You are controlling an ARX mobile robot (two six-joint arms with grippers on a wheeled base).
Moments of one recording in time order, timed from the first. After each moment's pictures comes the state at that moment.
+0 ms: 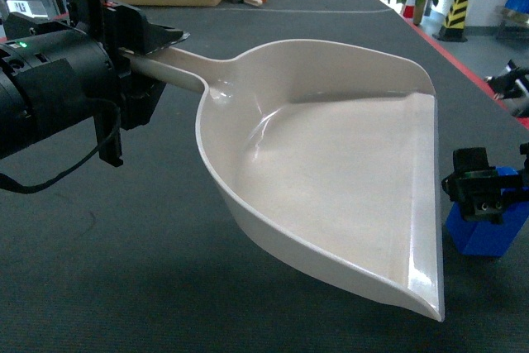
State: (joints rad) left arm -0.25 1.81 0.71 1.12 0.16 -1.36; right arm 0.10 1.80 0.81 0.30 -0.02 -0.01
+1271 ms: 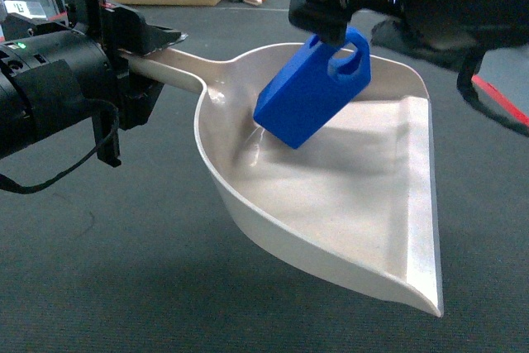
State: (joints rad) left arm -0.25 1.81 0.71 1.12 0.16 -1.36; right arm 0.46 1.57 0.92 0.37 0.02 0.34
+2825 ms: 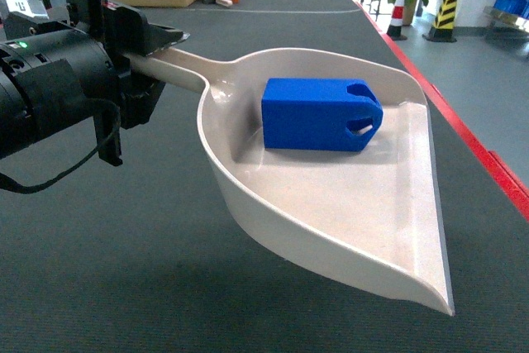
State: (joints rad) left arm -0.25 1.81 0.71 1.12 0.16 -1.35; right arm 0.14 0.71 0.21 0.55 0.37 -0.14
